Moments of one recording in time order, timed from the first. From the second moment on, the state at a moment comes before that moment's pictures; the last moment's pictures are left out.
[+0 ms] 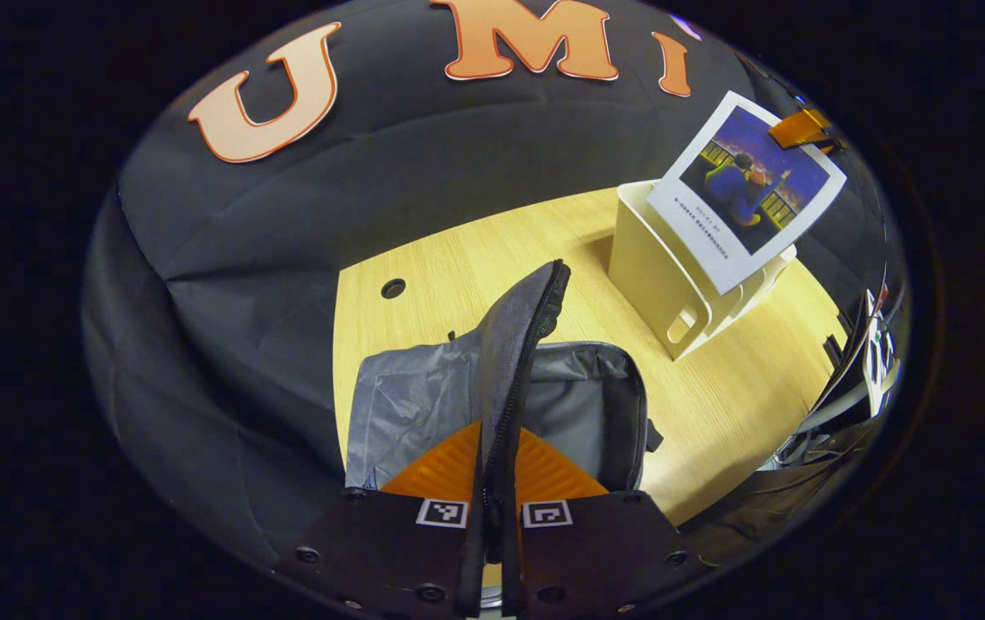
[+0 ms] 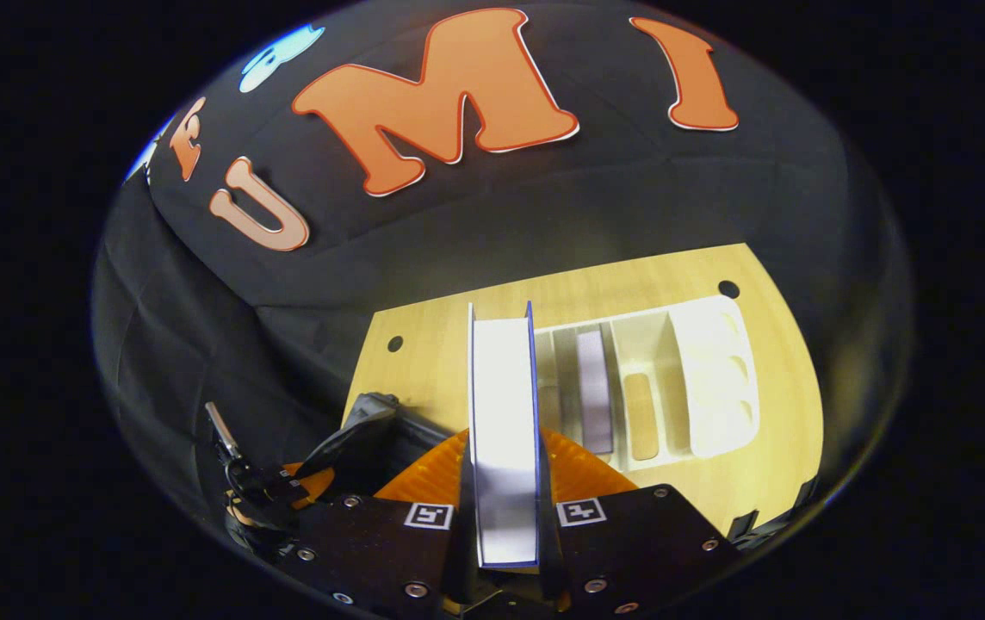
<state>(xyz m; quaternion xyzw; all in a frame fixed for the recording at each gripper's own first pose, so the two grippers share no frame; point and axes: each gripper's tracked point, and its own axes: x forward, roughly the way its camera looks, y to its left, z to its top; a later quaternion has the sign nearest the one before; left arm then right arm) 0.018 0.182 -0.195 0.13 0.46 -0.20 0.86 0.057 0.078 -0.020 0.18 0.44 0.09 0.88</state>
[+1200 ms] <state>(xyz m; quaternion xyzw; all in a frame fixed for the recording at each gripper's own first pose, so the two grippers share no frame) 0.019 0.185 -0.184 0.10 0.47 -0.14 0.87 0.023 0.249 -0.150 0.38 0.49 0.20 0.76</state>
